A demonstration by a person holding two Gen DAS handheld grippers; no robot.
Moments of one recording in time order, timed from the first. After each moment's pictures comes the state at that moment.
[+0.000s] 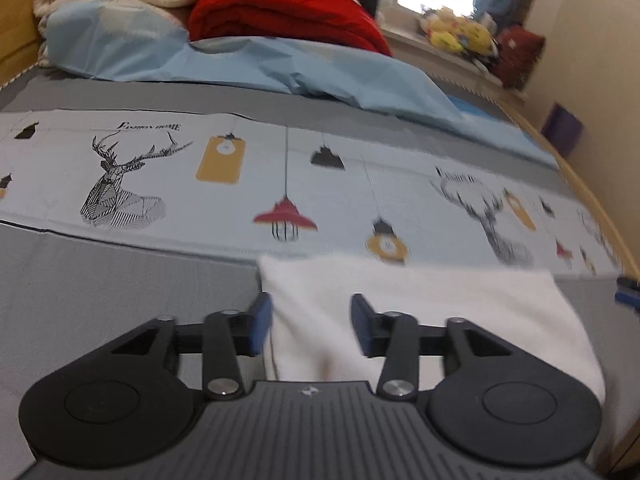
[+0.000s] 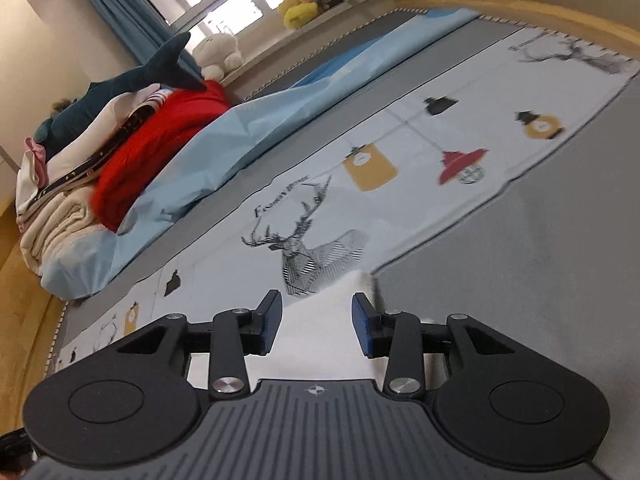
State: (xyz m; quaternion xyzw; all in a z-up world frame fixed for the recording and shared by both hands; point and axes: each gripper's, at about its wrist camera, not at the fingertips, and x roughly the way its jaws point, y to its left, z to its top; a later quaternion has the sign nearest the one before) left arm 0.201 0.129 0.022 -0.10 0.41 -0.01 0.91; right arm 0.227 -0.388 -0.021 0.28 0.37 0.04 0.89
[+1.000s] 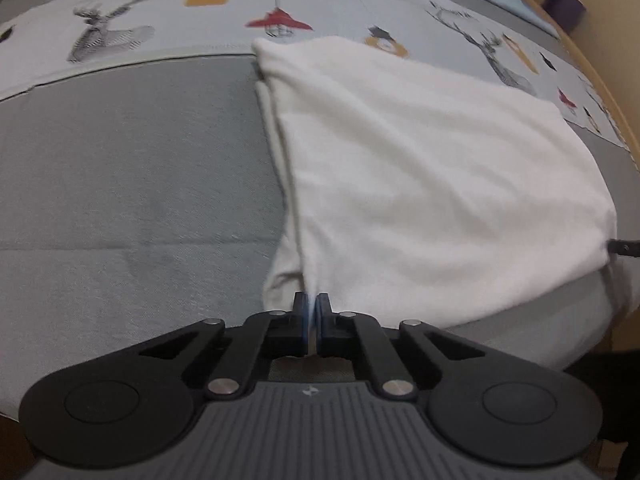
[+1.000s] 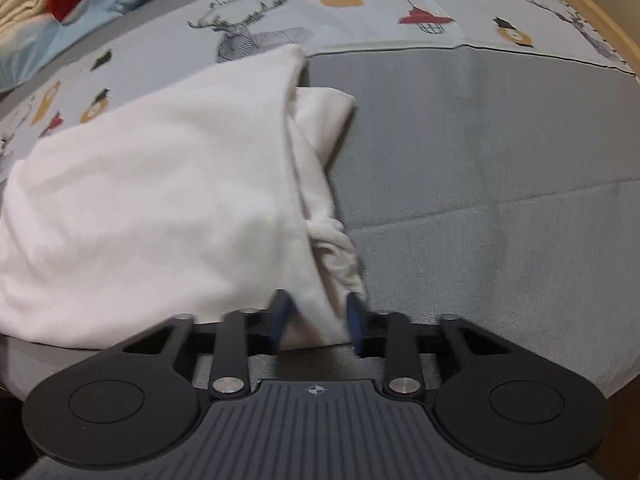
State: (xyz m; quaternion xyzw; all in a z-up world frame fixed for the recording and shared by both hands) left arm 0.137 0.131 -0.047 -0.07 0.57 -0.04 0.81; right arm 0.165 -0.354 -0.081 0.07 0.56 0.02 0.82
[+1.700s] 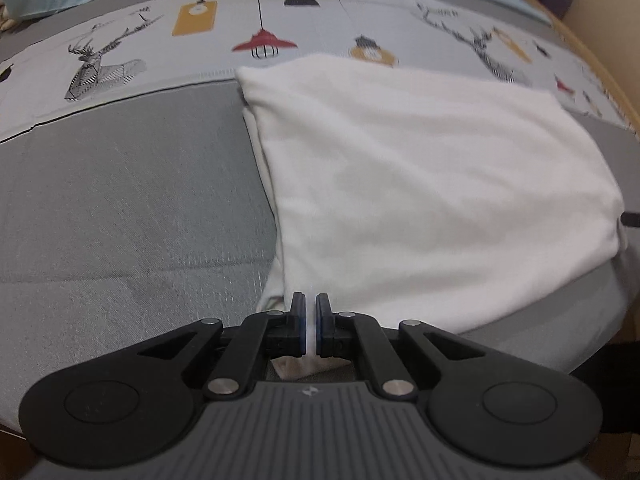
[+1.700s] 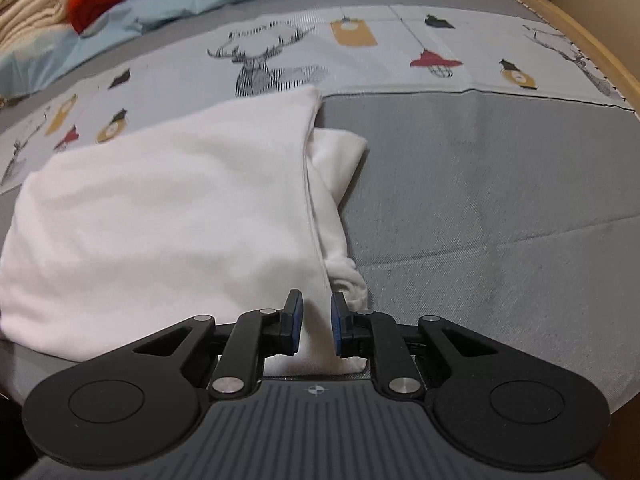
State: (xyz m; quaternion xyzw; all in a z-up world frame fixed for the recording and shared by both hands) left arm 0.139 0.106 -0.039 -0.01 0.56 -0.04 0.83; right arm 0.162 -0.341 -0.068 0.05 0.53 0.04 0.84
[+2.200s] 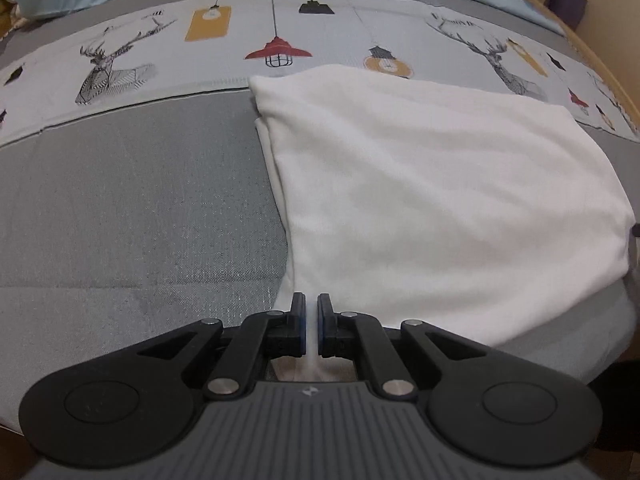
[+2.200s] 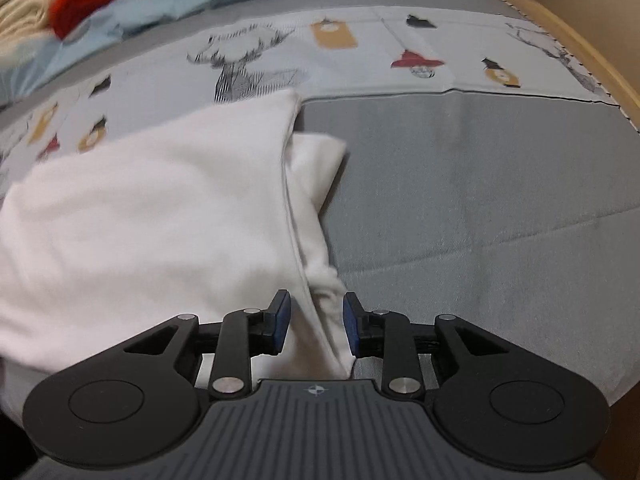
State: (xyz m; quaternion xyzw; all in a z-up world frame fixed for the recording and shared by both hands) left arm 0.147 0.111 -0.047 -0.02 0.56 -0.02 0.83; right arm 0.166 -0.347 -0.070 0.06 0.53 0.01 0.85
